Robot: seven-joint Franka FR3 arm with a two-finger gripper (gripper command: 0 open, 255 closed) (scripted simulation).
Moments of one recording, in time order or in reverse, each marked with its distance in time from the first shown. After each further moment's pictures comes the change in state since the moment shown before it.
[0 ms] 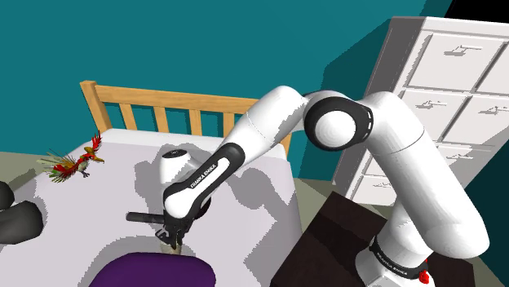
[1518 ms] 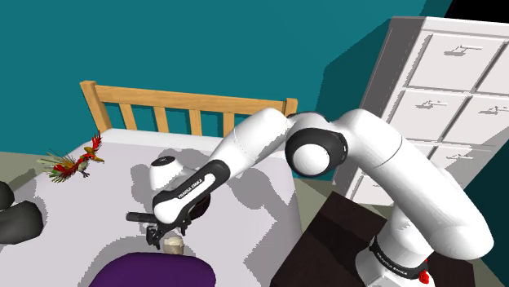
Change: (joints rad) arm 0.075 0.199 -0.092 0.284 -0.030 -0.087 0.157
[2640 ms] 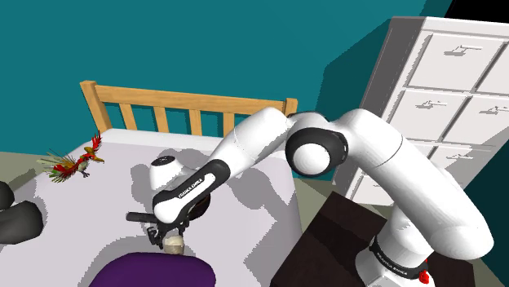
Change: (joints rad) arm -0.001 -0.003 0.000 -0.002 0.000 -0.001 0.000
